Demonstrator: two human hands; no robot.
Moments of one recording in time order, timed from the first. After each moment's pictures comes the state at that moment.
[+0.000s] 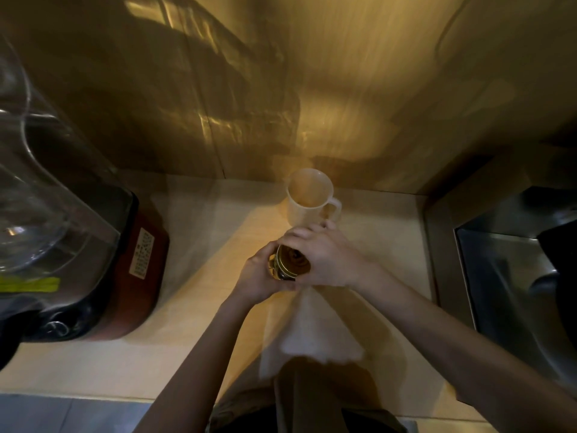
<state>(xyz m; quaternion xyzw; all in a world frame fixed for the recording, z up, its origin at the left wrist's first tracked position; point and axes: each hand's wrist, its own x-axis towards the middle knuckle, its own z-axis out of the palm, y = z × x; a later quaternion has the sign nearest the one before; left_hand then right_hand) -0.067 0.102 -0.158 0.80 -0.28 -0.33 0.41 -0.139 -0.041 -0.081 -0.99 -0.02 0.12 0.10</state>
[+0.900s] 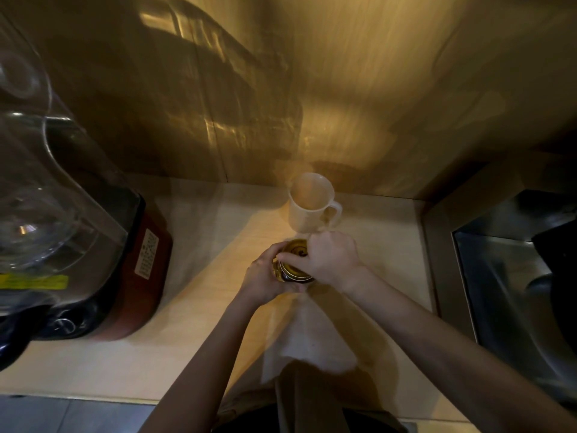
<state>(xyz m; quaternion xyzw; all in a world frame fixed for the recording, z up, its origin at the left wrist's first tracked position) -0.071 0.101 -0.160 0.80 -0.27 -0.33 0.42 -0.136 -0.018 -0.065 -0.97 0.21 0.11 0.06</state>
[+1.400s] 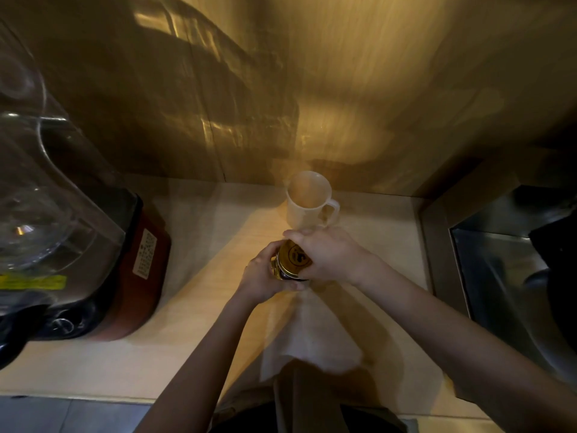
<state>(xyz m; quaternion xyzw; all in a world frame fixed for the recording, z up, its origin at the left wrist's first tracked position) -0.071 0.100 -0.159 0.80 -0.27 -0.34 0.42 -0.136 -0.036 -0.063 -0.99 0.02 0.16 0.04</state>
